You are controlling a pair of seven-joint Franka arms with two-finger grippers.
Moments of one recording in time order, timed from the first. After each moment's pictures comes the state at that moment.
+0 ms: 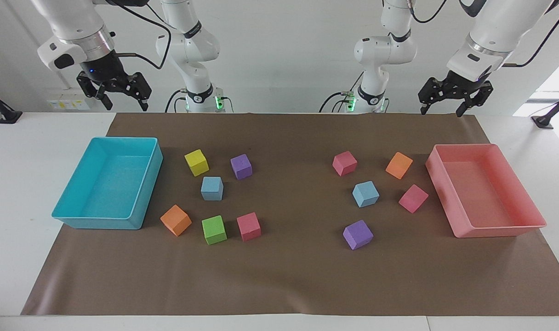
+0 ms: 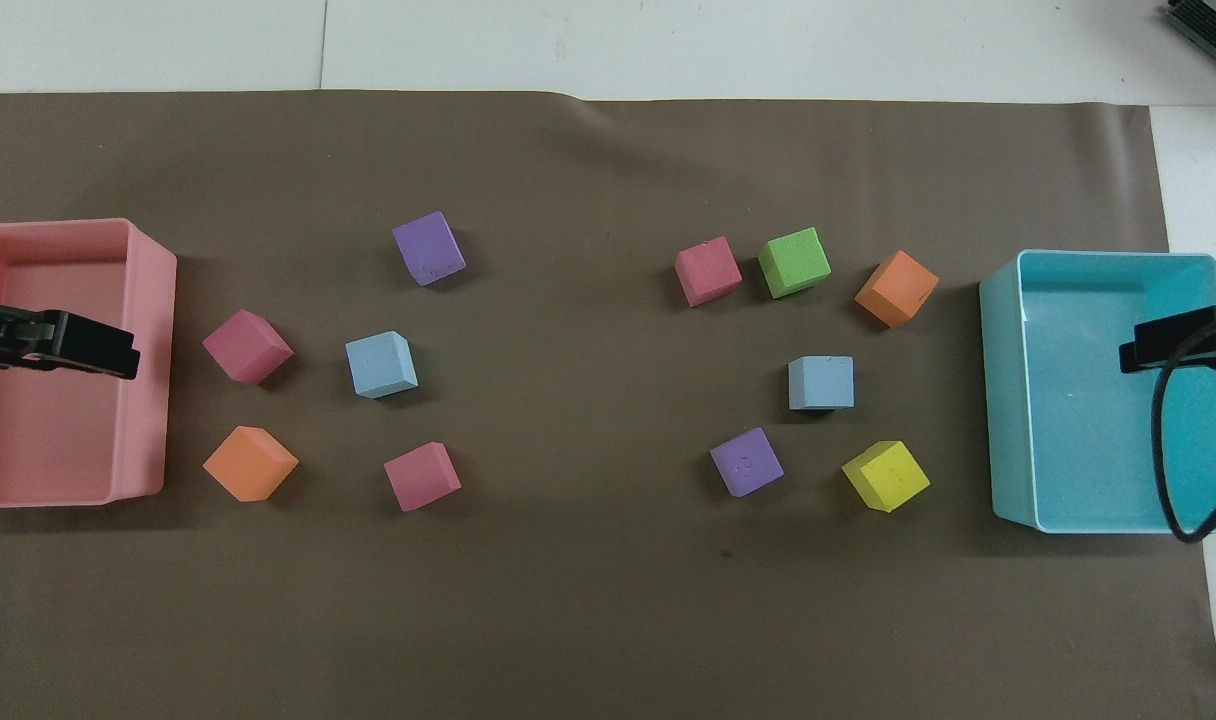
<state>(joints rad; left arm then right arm) -0.04 -0.04 -0.07 -1.52 -0.01 1.45 0.03 0.02 -0.05 -0.07 -1.54 0.00 1.47 0.02</state>
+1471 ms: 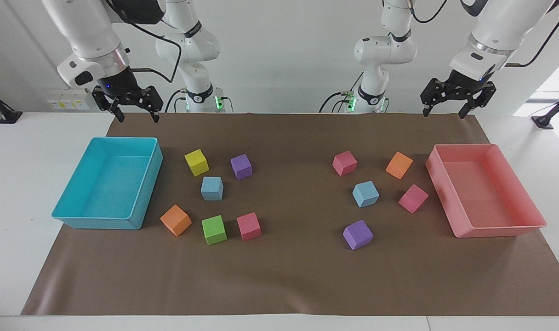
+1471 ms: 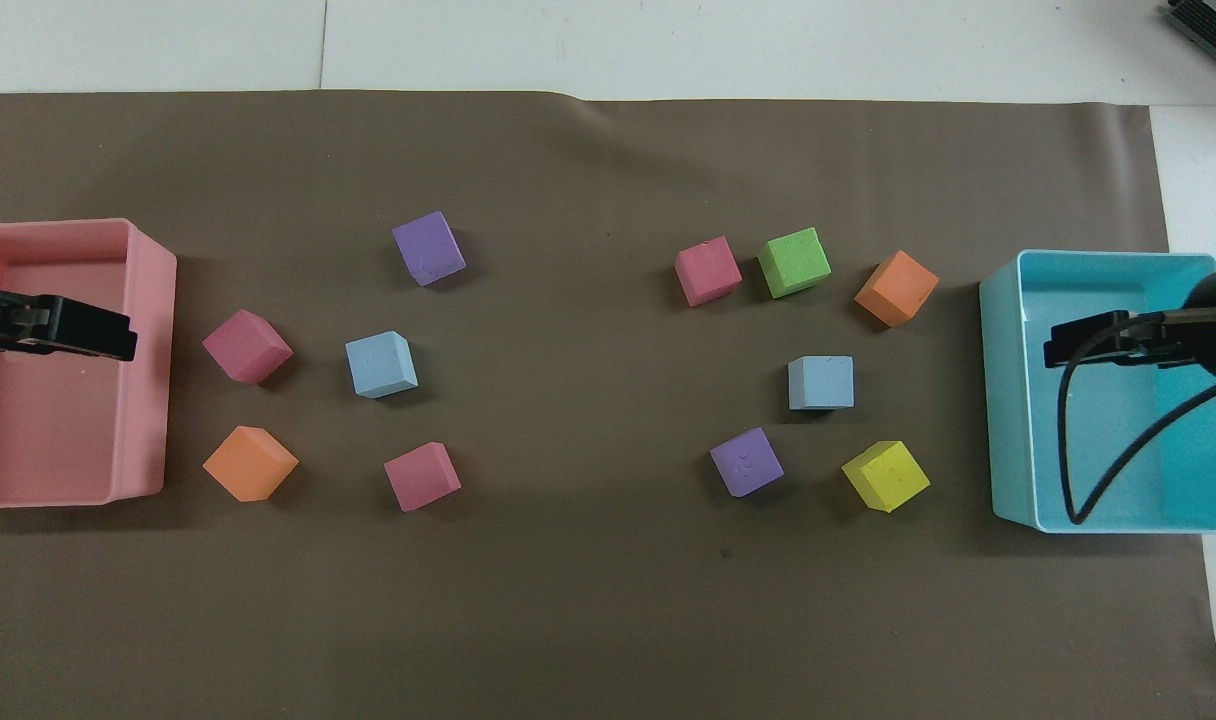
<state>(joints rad) -0.04 -0.04 -0.07 -1.52 -0.01 1.51 0.03 0.07 -0.07 -0.06 -1.71 0.00 1.65 0.03</state>
